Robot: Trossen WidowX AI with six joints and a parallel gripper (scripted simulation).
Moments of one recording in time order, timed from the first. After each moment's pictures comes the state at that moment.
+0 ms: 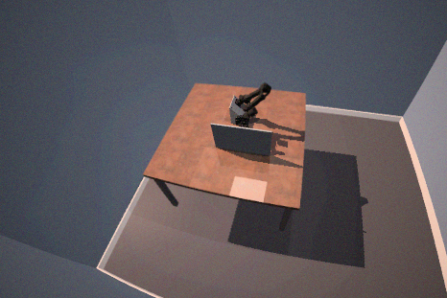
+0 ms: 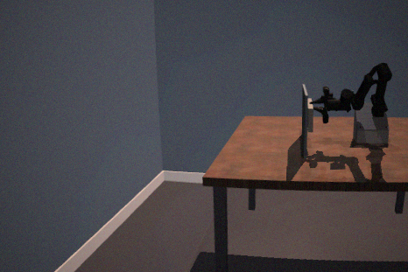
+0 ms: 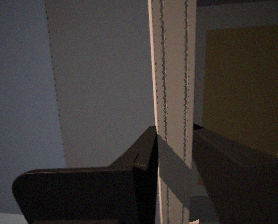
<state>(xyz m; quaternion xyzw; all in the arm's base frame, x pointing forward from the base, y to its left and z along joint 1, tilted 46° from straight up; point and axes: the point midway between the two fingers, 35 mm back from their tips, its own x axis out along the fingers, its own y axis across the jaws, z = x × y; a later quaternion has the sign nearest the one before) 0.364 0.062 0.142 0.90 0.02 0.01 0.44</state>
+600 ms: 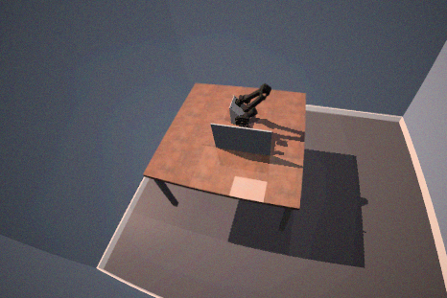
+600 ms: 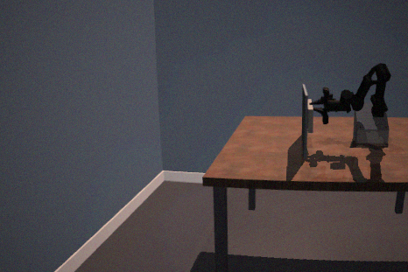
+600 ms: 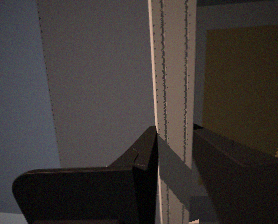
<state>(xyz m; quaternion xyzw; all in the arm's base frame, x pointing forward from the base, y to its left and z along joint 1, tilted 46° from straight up) 0.364 0.065 0.138 0.90 0.02 0.01 0.44</state>
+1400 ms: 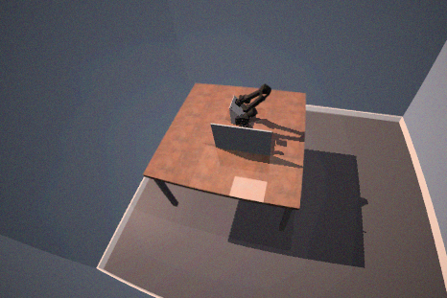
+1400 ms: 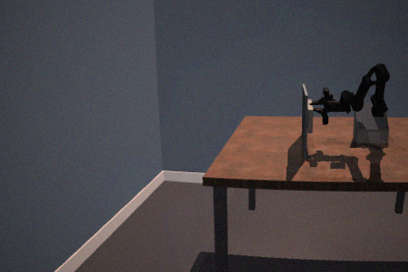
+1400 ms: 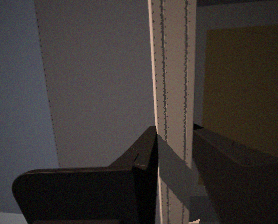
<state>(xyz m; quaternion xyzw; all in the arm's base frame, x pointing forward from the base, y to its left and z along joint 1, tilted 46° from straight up) 0.364 0.066 0.136 0.90 0.02 0.01 0.44</state>
